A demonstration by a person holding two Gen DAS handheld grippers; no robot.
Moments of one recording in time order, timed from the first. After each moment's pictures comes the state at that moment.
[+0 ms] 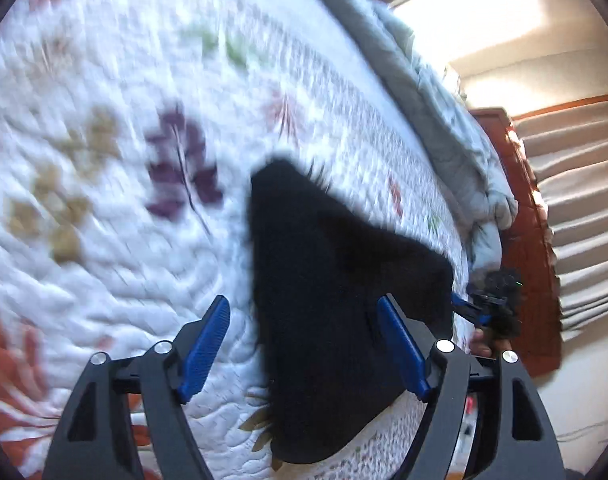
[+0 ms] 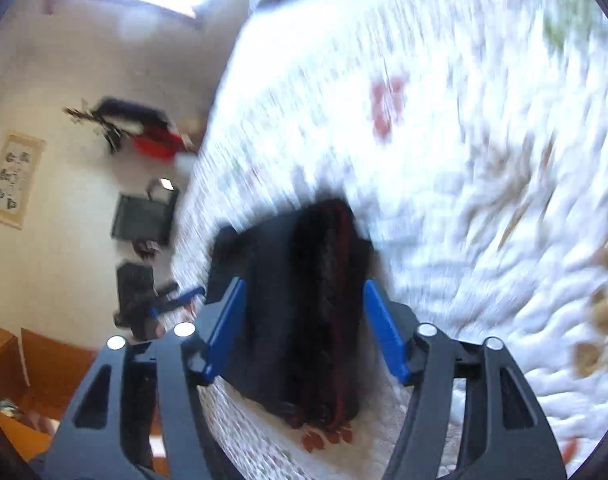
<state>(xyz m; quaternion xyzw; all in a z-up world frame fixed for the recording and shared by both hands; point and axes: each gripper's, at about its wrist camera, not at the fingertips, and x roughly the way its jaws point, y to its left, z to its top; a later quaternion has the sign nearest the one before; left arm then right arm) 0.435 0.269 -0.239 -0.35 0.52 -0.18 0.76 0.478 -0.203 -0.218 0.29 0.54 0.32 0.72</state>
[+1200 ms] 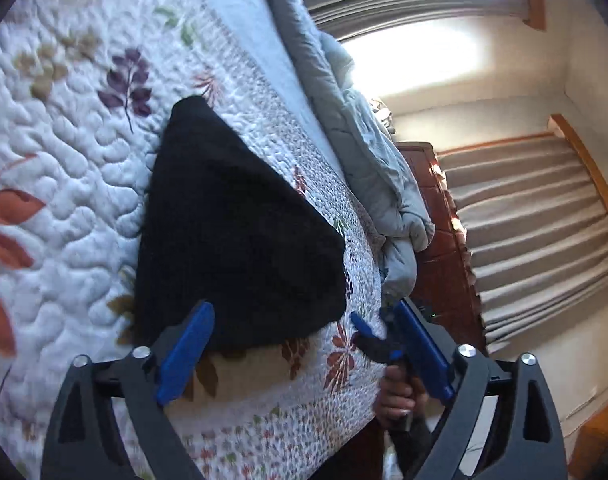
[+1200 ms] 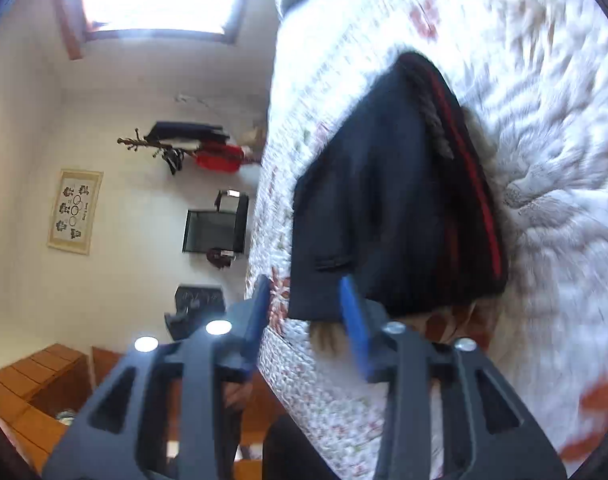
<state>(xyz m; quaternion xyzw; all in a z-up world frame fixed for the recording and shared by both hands) 0.327 0.227 -0.217 -0.45 0.43 -0.25 0.74 0.367 -0.176 -0.228 0.41 0.52 0.36 0.66</state>
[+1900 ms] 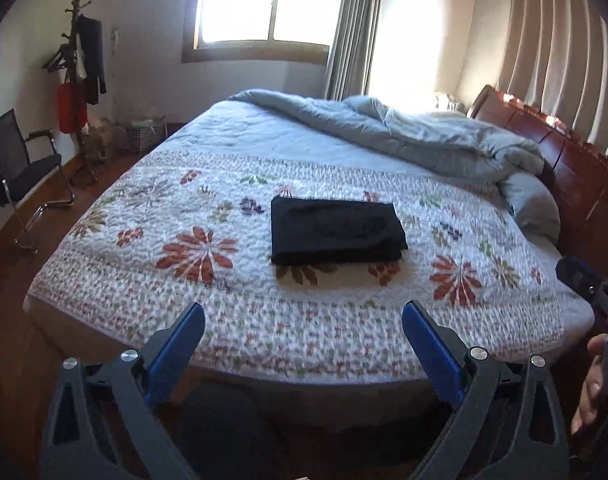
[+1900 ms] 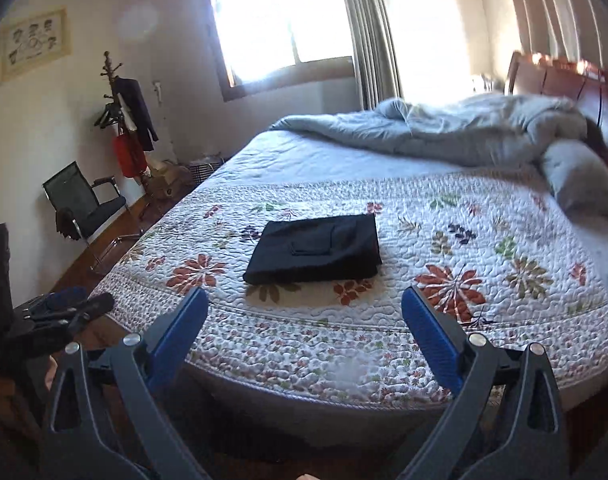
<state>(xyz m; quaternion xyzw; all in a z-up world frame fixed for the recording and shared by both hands) 0.007 0.102 0.009 -0.06 0.38 0.01 0.92 -0.024 -0.128 0.015 0.03 0.31 0.16 0.93</state>
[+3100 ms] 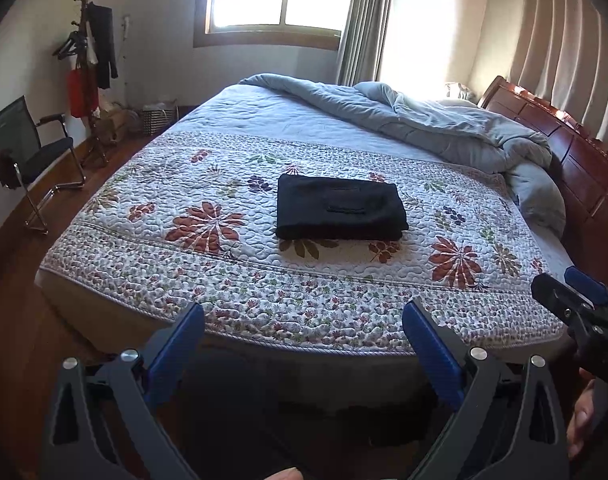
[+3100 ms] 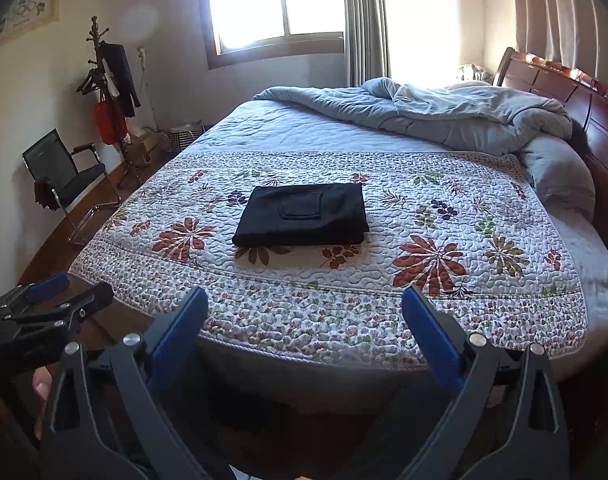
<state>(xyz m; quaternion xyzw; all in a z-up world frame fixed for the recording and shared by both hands) -0.017 0.088 0.008 -0.07 0.40 0.03 0.92 -0.044 -0.095 0.012 -0.01 0.37 0.13 0.92</state>
